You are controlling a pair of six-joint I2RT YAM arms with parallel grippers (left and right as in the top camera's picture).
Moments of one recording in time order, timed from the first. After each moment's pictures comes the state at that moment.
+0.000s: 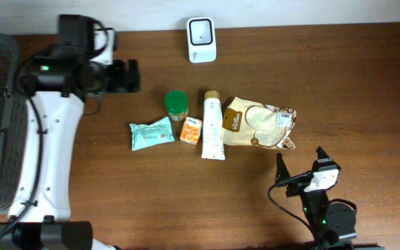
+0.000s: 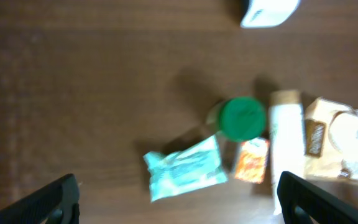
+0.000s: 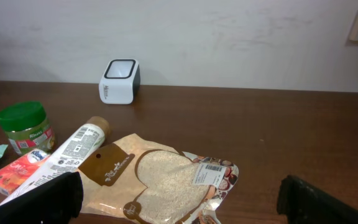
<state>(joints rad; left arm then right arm) -0.04 1.69 1.83 -1.16 0.12 -0.07 0.14 0.02 0.01 -0.08 0.01 0.04</state>
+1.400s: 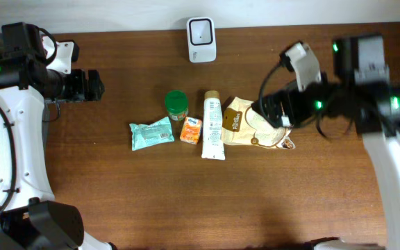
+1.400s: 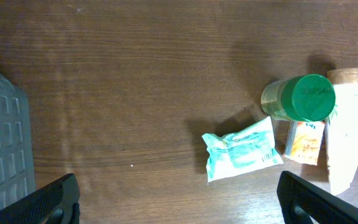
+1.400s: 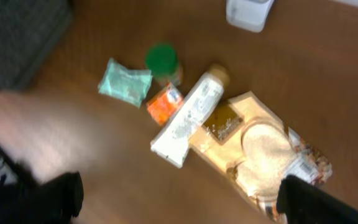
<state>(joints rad) 0.20 1.75 1.83 -1.22 0.21 0.17 0.14 1.48 1.81 -1.31 -0.47 -0.20</state>
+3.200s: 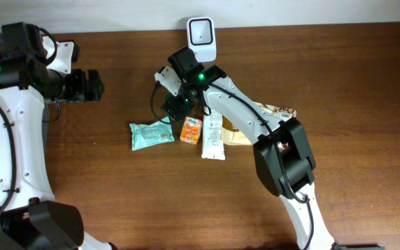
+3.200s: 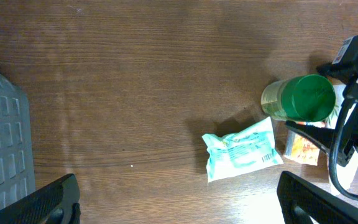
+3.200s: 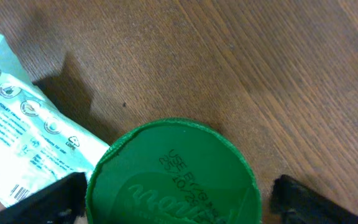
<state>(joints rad) 0.20 1.75 1.83 -1.22 0.21 0.17 0.59 2.34 2.01 -0.78 -0.18 -0.33</state>
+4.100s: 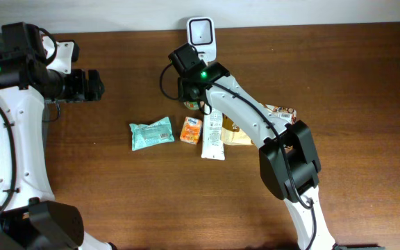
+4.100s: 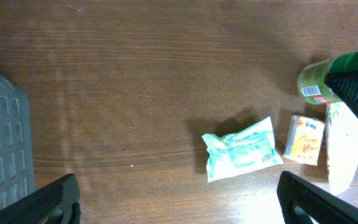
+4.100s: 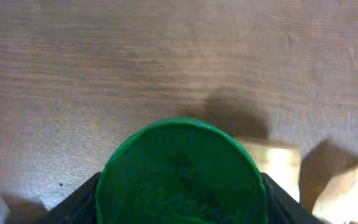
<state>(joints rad) 0.20 1.75 1.83 -1.22 0.21 0.17 0.59 2.29 2.01 -0.84 0.17 0.57</state>
